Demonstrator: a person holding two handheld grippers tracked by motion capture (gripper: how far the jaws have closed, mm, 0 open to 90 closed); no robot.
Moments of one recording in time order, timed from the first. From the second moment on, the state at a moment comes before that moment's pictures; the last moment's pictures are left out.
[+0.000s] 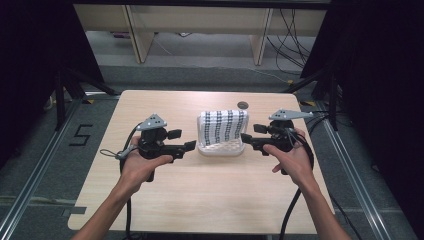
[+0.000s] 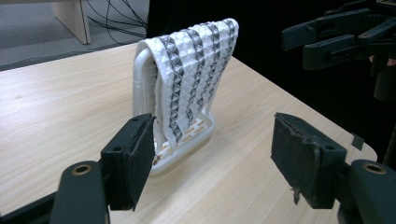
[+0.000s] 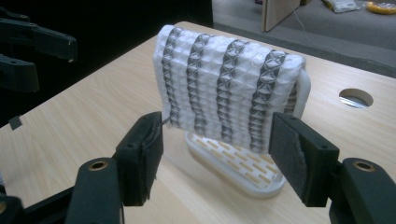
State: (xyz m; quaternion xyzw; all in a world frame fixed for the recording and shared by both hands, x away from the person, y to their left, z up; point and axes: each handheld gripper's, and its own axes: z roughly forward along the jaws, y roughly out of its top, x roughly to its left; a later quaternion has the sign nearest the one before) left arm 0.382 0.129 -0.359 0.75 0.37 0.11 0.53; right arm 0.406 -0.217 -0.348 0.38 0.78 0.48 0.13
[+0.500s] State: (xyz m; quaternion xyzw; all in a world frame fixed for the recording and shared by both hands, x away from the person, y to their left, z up) left arm 0.365 0.138 -0.376 0.76 0.37 0.11 0.52; right arm 0.385 -0.219 -0.363 0.38 0.78 0.49 0.12
